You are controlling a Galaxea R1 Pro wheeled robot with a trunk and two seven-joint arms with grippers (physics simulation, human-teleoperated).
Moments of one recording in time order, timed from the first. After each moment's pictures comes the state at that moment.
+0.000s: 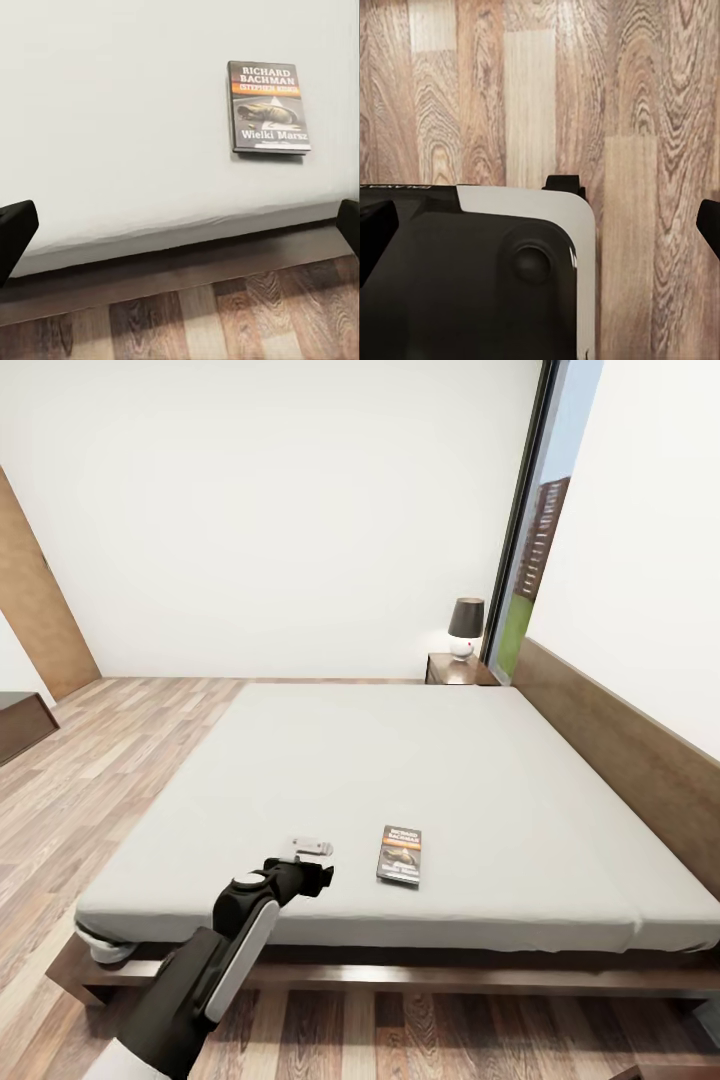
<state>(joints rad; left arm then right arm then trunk) -0.48 -0.01 -0.39 -1.39 0.33 0.79 0.26 0.04 -0.15 -0.21 -0.49 0.03 -0.03 0.39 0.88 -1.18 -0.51</state>
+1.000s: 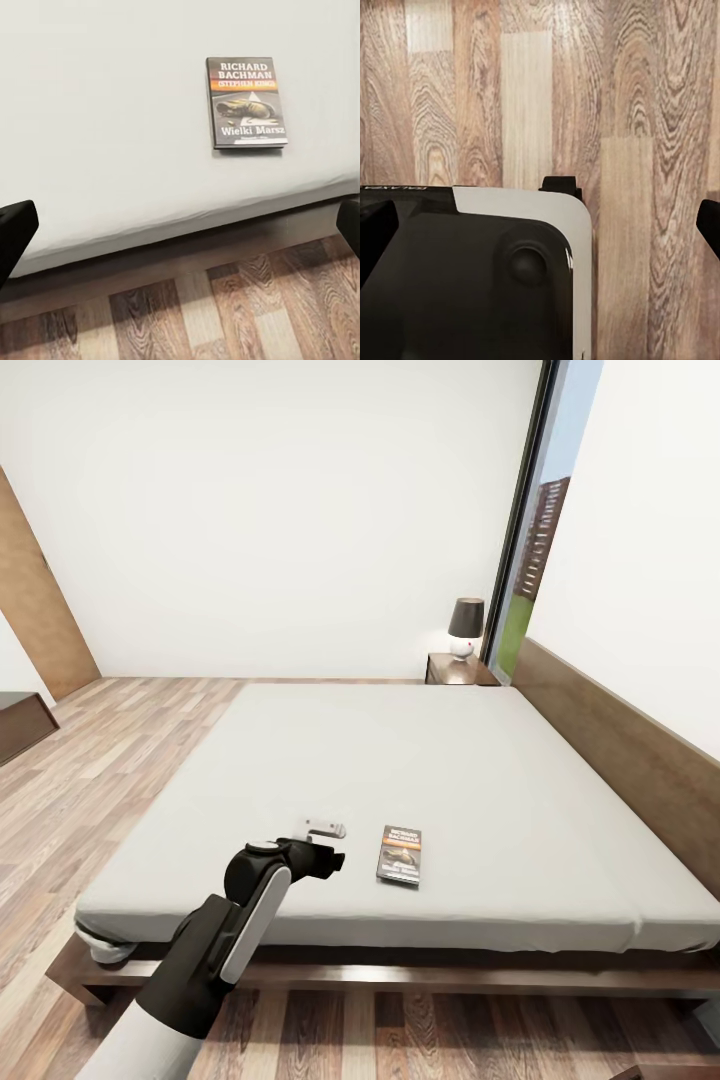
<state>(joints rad) -0.57 -0.06 -0.38 -1.43 0.33 0.99 0.26 0.04 -0.15 -0.21 -0.48 0.04 -0.05 0.38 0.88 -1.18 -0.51</state>
